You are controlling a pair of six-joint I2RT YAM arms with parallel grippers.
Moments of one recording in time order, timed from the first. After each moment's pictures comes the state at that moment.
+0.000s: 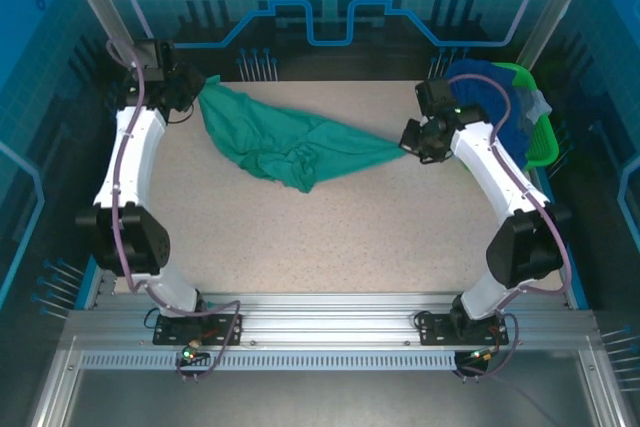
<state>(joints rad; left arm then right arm) 0.12 1.73 1.76 -0.70 0.11 -0.87 0.24 1.63 1.51 -1.01 -0.01 0.63</state>
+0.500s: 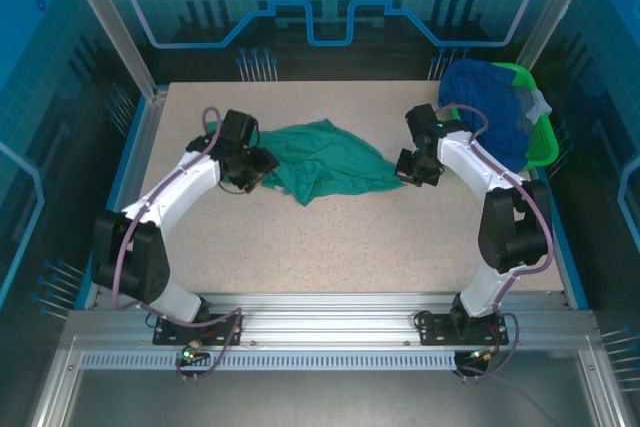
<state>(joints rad) -0.26 1.54 1.17 -0.73 0.16 -1.03 0.23 1.73 1.35 -0.96 -0.06 0.59</state>
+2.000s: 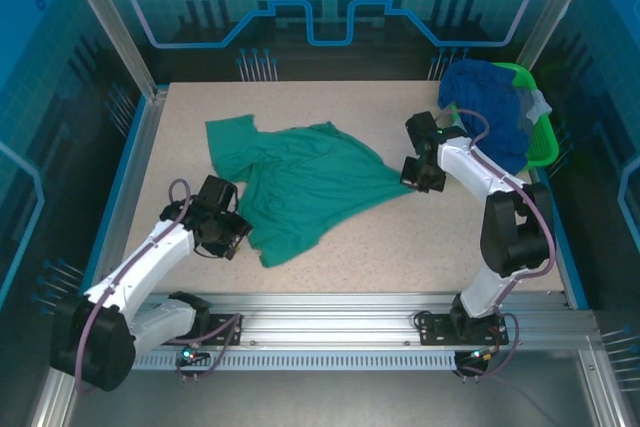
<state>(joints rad) -0.27 1.07 0.70 -0.88 0.12 -1.30 0.24 1.71 1.27 -0.96 0.08 0.59</state>
